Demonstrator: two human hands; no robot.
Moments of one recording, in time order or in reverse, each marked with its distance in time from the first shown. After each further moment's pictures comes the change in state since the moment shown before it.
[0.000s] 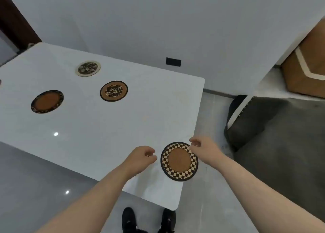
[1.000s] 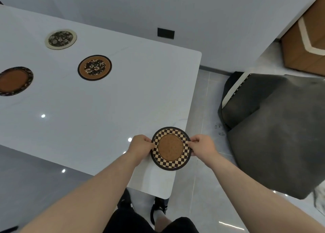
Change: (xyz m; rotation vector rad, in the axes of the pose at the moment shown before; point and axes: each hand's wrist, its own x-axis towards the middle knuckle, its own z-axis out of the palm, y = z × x) left_hand 0.071 -0.017 0.056 -0.275 0.116 -0.265; right_hand 0.022 0.054 0.043 0.266 0.062 0.348
